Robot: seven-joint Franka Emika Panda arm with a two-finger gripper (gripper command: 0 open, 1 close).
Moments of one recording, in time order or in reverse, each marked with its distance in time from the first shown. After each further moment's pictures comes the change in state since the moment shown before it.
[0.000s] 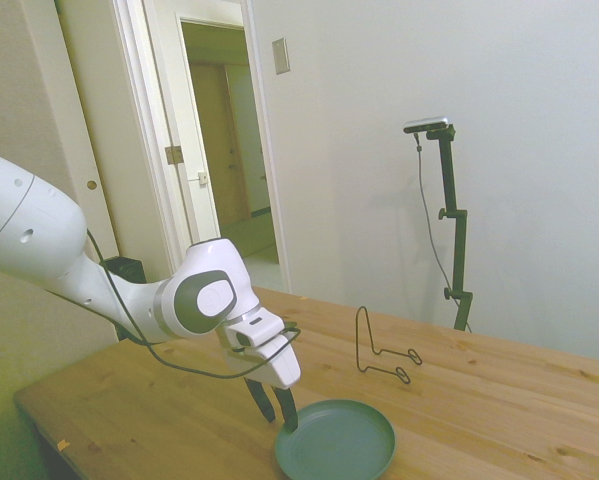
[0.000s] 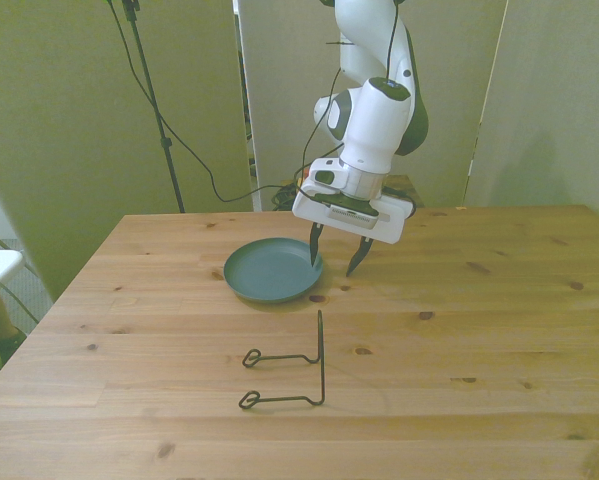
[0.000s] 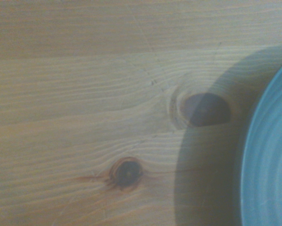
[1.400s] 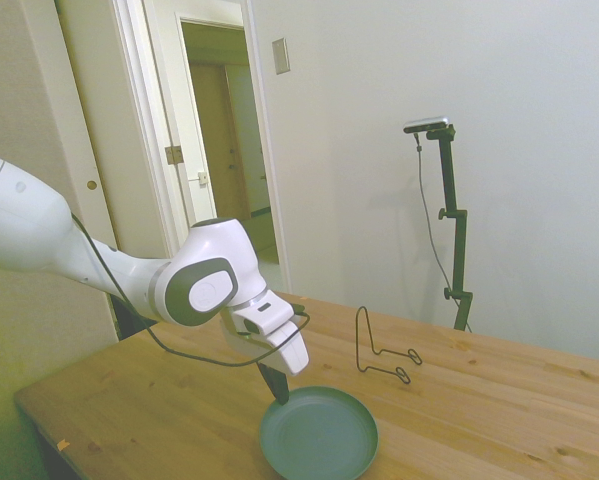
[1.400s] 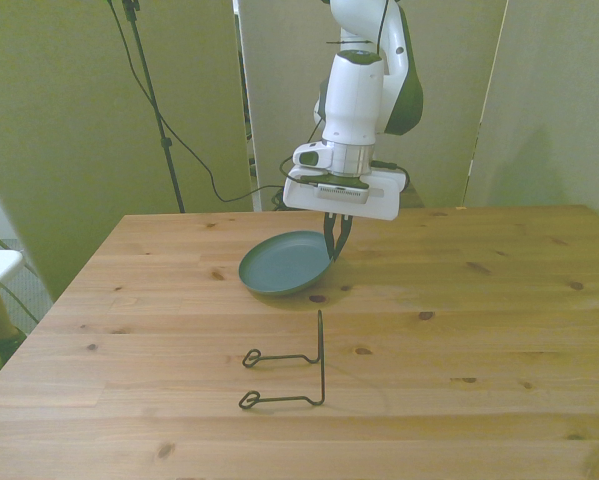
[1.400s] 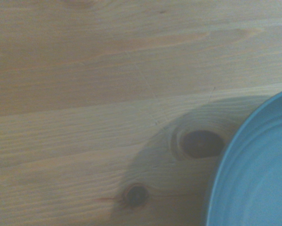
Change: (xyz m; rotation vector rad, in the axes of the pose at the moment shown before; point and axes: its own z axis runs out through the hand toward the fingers) arm 0.026 0.017 -0.040 0.174 -0.077 0.000
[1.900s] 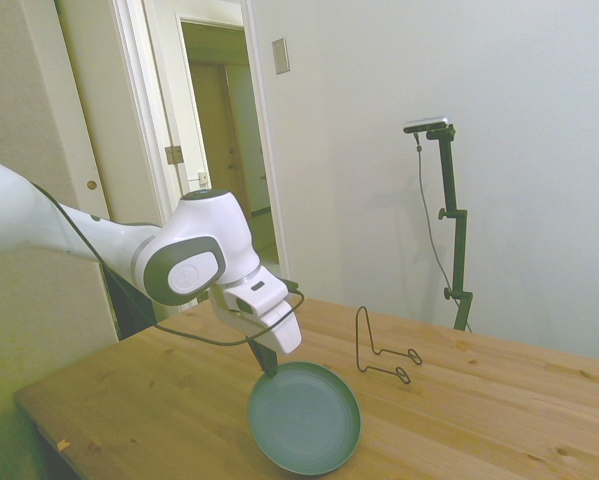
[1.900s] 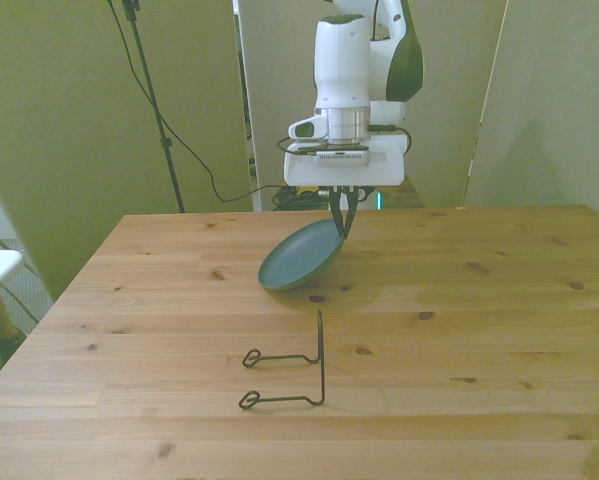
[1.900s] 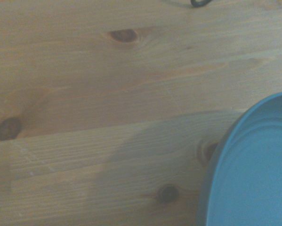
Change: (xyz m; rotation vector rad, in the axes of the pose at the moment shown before) arm 0.005 0.008 -0.054 0.136 -0.057 0.003
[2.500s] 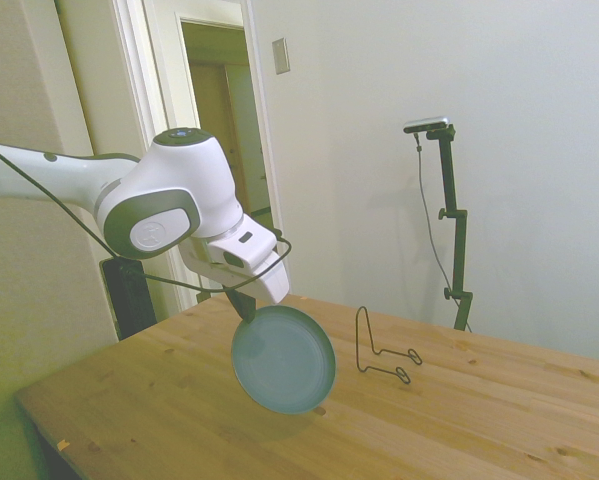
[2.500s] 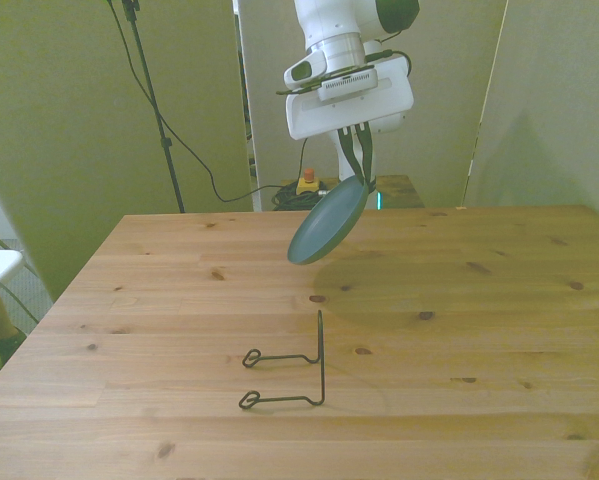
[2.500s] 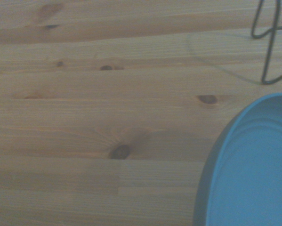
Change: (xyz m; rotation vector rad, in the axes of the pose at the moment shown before) arm 0.000 0.004 -0.085 0.248 -0.090 -0.173
